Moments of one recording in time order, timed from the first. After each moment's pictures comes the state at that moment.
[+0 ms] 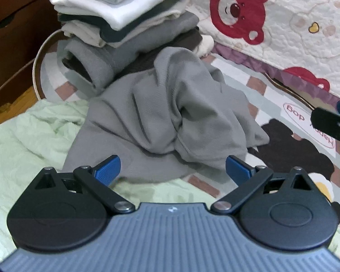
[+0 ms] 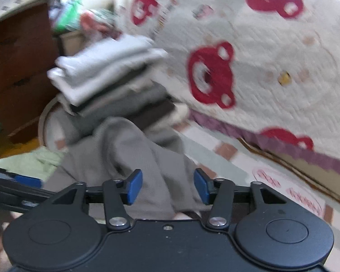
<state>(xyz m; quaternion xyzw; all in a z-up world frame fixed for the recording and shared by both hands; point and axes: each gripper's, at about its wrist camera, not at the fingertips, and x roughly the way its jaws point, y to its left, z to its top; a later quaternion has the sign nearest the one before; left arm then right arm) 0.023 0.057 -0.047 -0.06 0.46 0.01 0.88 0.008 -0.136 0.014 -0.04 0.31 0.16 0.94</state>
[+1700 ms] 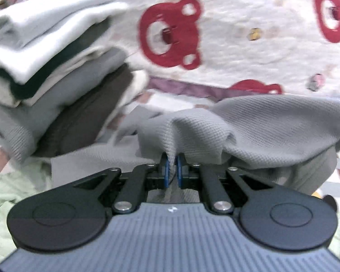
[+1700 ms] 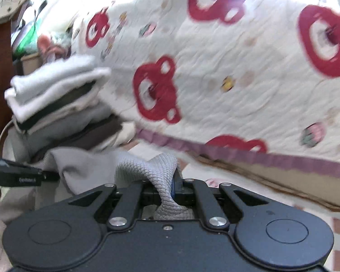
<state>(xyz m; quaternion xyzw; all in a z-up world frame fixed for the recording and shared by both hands) 0.080 0.024 -0.067 -0.02 0.35 -0.18 0.92 0.000 -0.217 0.004 -0.02 0.24 0.02 0.97</state>
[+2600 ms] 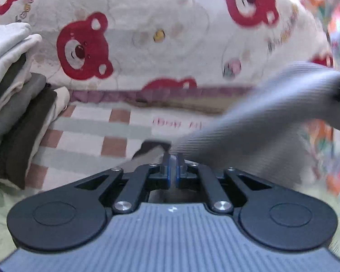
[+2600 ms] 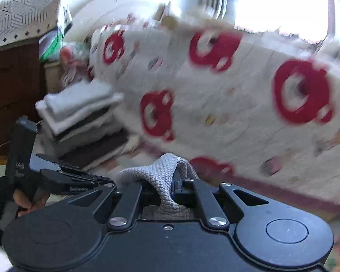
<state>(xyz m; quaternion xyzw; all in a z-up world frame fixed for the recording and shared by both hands) 0.017 -0.043 -0.019 0.02 0.35 -0.32 0.88 -0.079 -0.253 0.117 -0.05 0.28 0.07 0.95</state>
